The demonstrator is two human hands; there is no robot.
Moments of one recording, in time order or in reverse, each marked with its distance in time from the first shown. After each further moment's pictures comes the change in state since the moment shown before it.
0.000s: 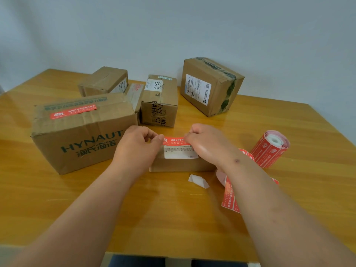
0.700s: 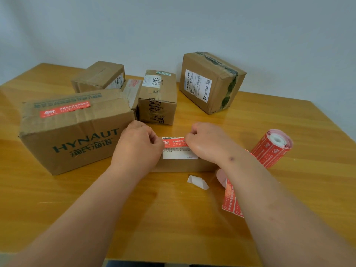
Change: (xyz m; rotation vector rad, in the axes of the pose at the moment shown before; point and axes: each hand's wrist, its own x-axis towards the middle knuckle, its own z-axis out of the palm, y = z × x) left_hand 0.011 -0.003 0.011 0.242 0.071 0.147; right_hand 0.022 0.008 0.002 -0.248 0.005 0.025
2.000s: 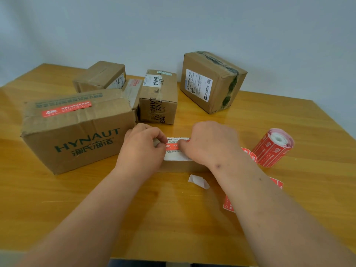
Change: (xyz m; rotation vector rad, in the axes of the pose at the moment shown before) left_hand -0.004 -0.001 0.007 -0.057 -0.050 0.021; right_hand -0.009 -0.012 0.000 -0.379 0.133 0.041
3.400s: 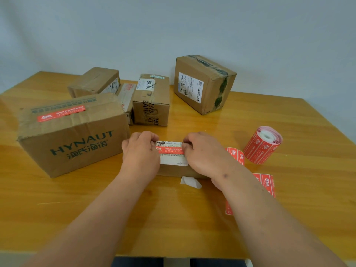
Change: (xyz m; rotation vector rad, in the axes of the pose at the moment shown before) left_hand -0.005 0.005 0.022 -0.015 -0.005 -0.150; right_hand -0.014 0.024 0.031 0.419 -0.043 -0.061
